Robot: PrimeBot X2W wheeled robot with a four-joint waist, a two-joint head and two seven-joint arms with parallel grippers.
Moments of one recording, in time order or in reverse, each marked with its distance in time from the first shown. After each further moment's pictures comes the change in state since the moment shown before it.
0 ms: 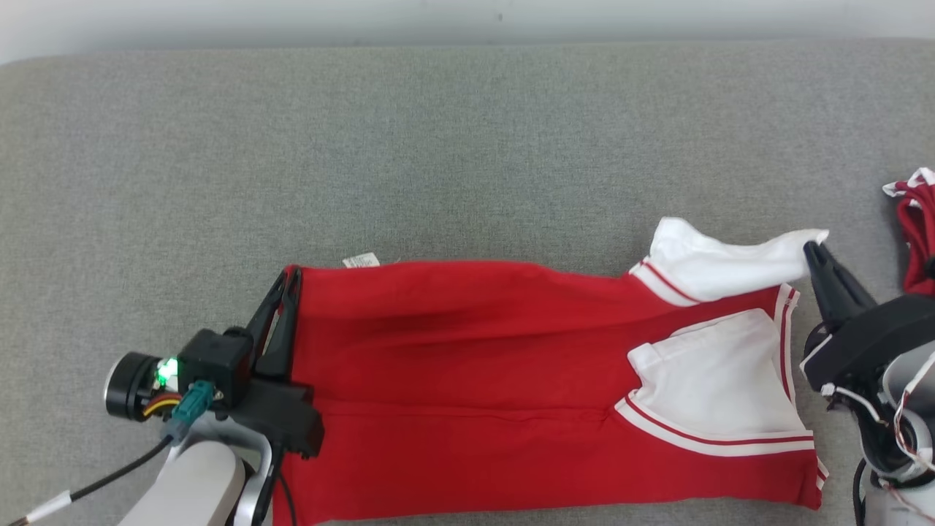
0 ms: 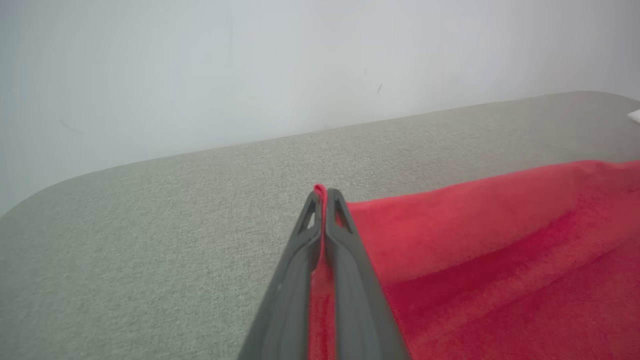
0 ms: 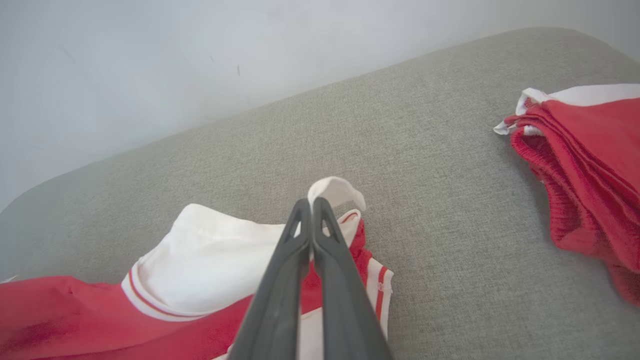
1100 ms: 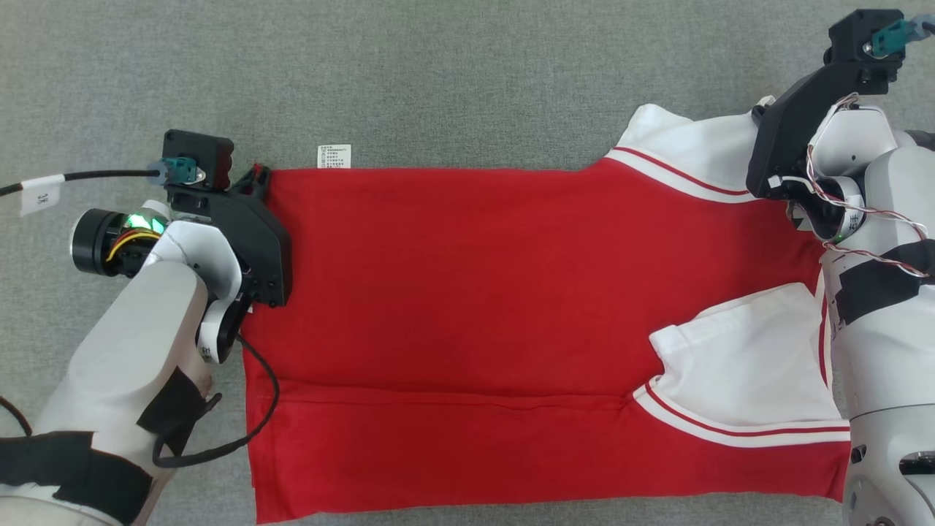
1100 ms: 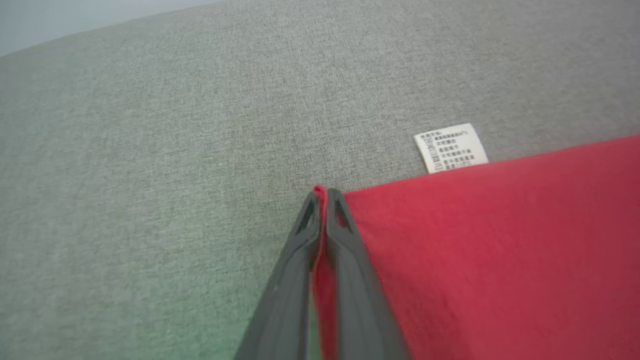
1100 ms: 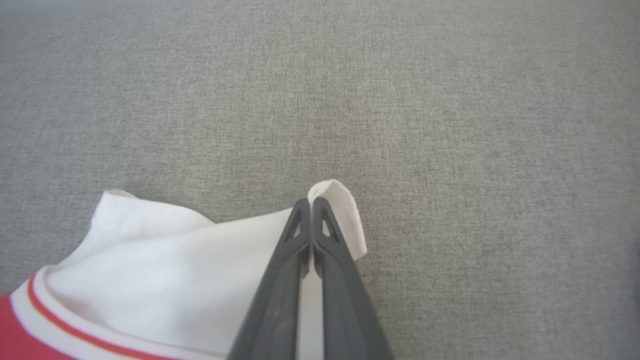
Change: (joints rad) left arm -0.448 -0.085 -0.022 0.462 -0.088 -0.139 0.465; right arm -0.703 -0.069 0.191 0.763 -0.314 0.000 0.133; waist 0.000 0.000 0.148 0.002
